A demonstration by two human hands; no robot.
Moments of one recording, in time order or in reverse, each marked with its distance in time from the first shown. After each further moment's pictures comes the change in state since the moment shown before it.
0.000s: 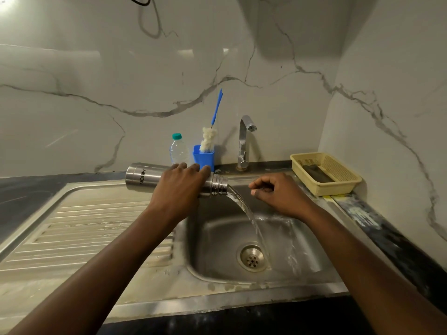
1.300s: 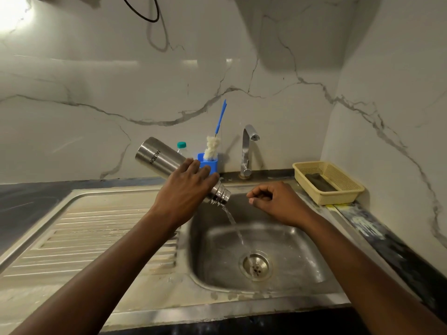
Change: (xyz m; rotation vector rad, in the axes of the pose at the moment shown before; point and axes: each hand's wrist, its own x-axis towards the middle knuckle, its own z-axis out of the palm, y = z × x) left_hand 0.006 -0.010 -0.002 0.220 0.070 0.191; right_hand 0.000 -0.015 0.003 0.007 -0.035 -0.009
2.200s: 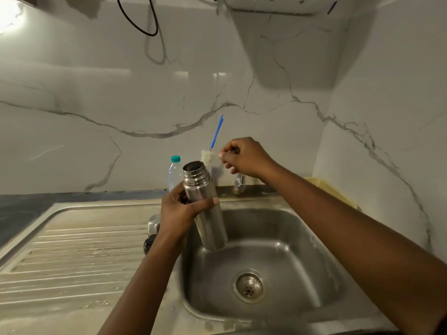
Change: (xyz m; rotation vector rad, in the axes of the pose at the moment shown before) left_hand 0.002 0.024 0.016 -1.830 0.312 -0.926; right_hand 0.117 -0.096 -0.024 0.080 0.081 -0.017
